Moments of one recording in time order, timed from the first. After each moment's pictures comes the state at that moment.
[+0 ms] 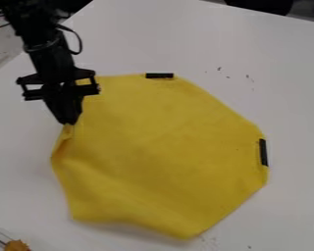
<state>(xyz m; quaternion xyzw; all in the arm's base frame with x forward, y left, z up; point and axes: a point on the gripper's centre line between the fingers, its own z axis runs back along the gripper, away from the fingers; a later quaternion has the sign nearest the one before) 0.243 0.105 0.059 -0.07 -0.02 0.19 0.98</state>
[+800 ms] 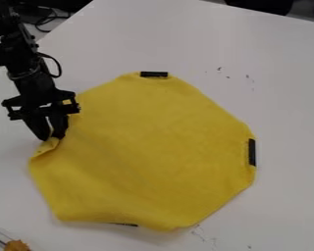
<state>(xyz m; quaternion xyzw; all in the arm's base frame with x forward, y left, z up) 0.243 0.137 0.016 -0.05 -0.02 0.21 0.98</state>
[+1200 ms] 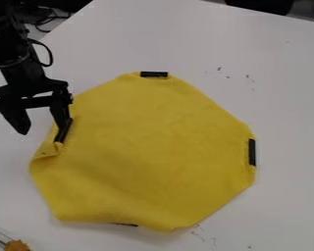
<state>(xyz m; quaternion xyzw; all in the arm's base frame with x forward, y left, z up) 0.228 0.130 0.051 -0.03 -0.03 0.23 0.97</state>
